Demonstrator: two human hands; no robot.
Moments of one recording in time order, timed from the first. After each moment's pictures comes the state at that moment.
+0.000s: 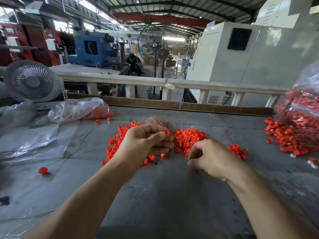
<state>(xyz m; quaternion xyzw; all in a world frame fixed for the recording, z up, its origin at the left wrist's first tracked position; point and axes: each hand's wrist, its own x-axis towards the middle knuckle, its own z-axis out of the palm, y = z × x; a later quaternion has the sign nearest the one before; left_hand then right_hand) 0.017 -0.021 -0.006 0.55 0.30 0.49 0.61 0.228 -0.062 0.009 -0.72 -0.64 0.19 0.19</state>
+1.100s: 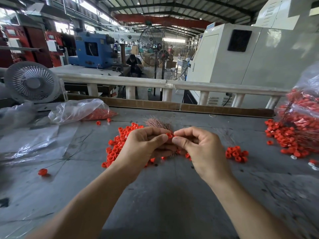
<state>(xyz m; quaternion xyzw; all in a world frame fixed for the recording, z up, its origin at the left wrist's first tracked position) 0.023 -0.029 -0.003 0.54 0.31 0.49 0.61 0.191 -0.062 0.004 -0.51 -0.59 0.25 0.58</state>
